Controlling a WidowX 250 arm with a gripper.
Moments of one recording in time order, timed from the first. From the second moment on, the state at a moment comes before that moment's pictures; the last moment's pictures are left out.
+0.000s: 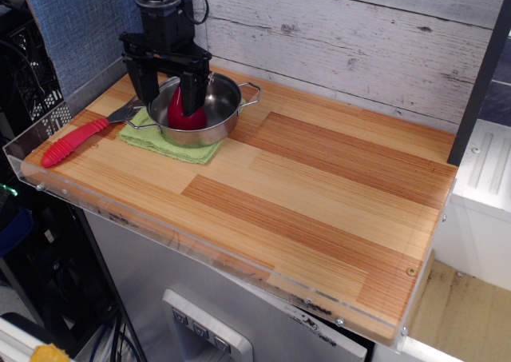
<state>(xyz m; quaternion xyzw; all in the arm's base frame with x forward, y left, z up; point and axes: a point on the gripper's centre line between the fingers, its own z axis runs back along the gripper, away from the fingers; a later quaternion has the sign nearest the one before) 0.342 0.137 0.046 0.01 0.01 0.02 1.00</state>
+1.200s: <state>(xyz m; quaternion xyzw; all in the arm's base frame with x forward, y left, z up) 0.358 0.114 0.021 0.05 0.02 -0.01 1.00</state>
